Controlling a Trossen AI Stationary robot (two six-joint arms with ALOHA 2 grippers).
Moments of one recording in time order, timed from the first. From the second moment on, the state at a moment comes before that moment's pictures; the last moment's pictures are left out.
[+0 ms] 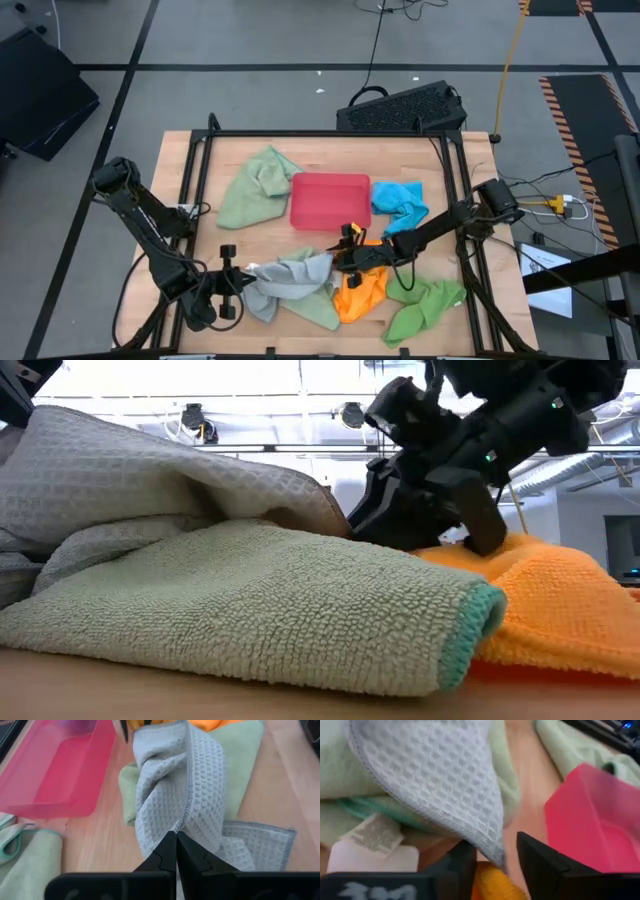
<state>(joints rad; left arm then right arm) -0.96 1.39 0.88 -0.65 -0.75 -0.75 0.35 1.83 0.81 0.41 0.39 -0.17</state>
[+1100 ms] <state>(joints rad) -0.96 1.18 1.37 -0.27 -0.74 0.14 0.76 1.34 1.31 0.17 1.13 -0.50</state>
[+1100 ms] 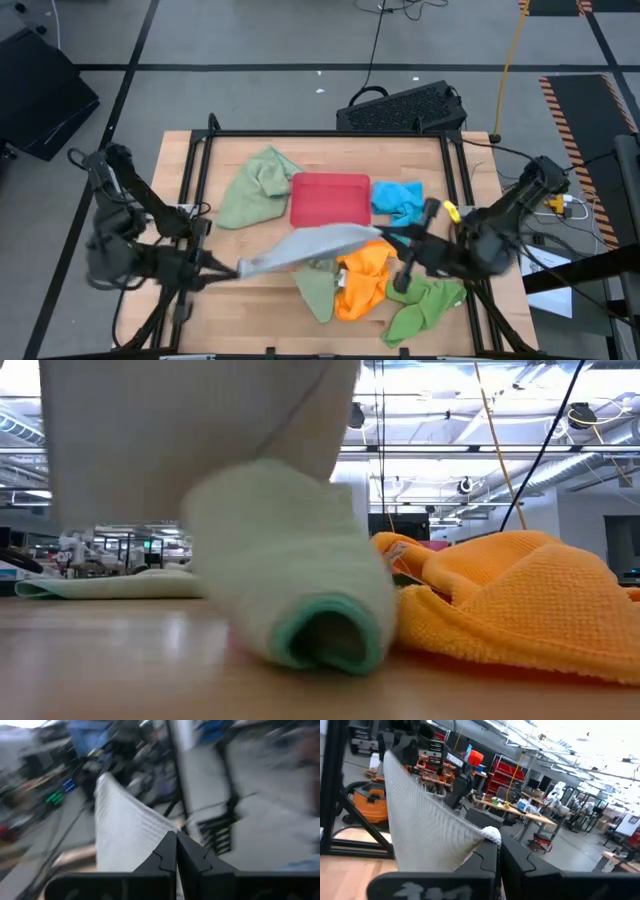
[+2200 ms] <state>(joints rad) -0.68 1.18 1.20 -0.97 -0.98 -0.37 0.64 1.19 0.81 0.19 1.25 -0.21</state>
